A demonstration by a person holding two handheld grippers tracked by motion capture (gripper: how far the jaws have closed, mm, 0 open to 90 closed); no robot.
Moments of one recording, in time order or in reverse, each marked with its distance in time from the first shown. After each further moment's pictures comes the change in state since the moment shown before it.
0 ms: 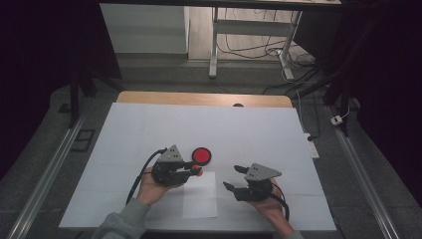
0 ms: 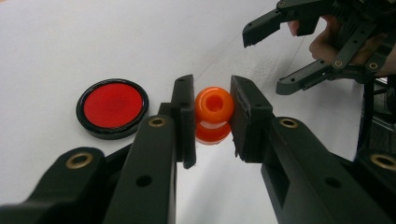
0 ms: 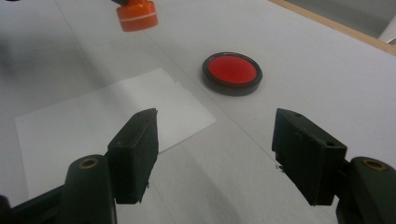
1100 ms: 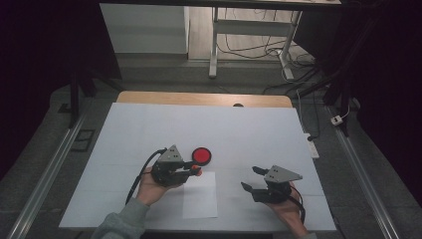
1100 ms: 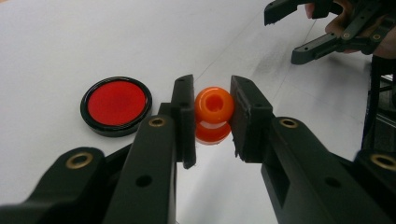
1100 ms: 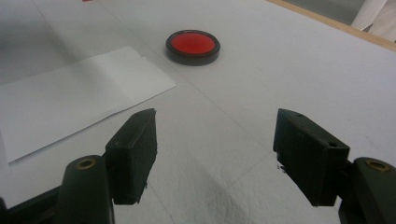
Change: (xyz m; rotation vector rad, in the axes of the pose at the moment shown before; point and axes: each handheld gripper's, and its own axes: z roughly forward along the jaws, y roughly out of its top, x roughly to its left) left arm 0.000 0.000 -0.001 0.011 0.011 0.007; right arm -0.024 -0.026 -0.037 0.003 -0.070 0.034
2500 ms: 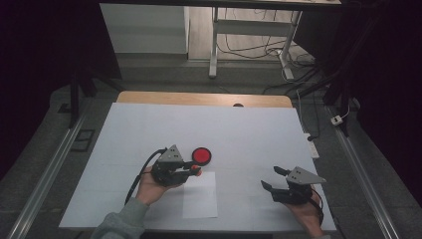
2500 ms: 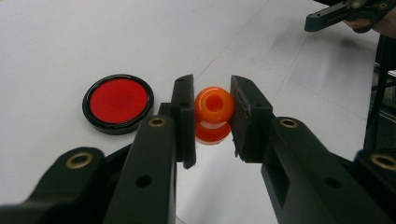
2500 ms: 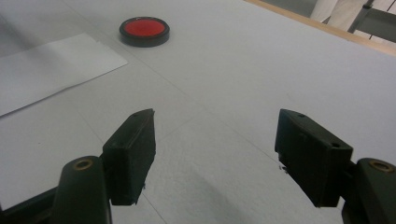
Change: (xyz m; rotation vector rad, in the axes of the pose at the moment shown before) left arm 0.001 0.001 -0.001 0.015 0.007 0.007; right arm -0.029 -0.022 -0.042 0.007 -0.110 0.042
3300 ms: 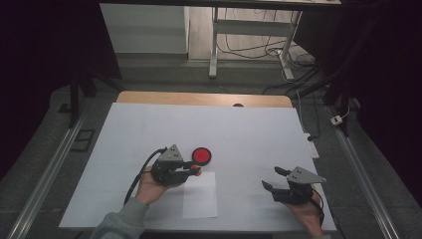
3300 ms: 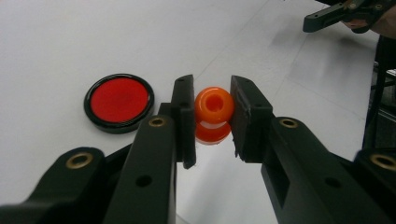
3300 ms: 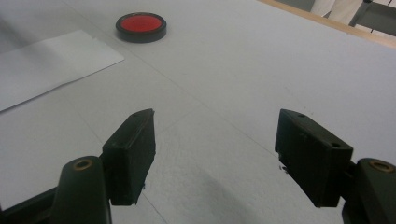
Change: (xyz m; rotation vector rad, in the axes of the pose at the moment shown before) left arm -0.002 0.002 0.001 0.009 -0.005 0.000; right arm -0.004 -0.004 0.000 0.006 0.001 0.017
